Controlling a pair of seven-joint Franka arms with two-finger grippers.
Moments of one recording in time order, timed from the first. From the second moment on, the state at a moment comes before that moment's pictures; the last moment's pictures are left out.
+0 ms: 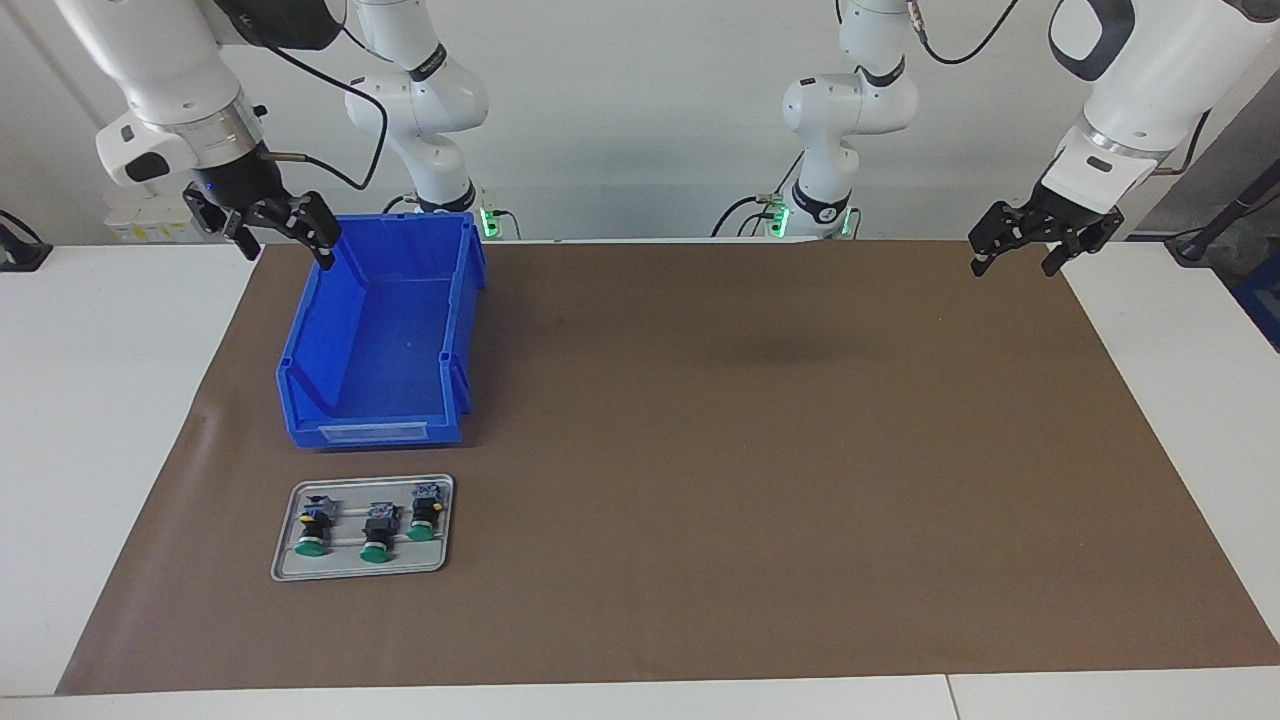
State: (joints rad) left arm -0.04 -0.03 0.05 -1.61 -0.02 1.56 0.08; right arm 0.09 -0.07 -0.13 -1.64 -0.02 1.55 0.15
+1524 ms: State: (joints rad) left arm -0.04 -0.03 0.05 -1.61 -0.02 1.56 0.08; right arm 0.11 0.52 -0.13 -1.67 0.09 2.42 -0.04
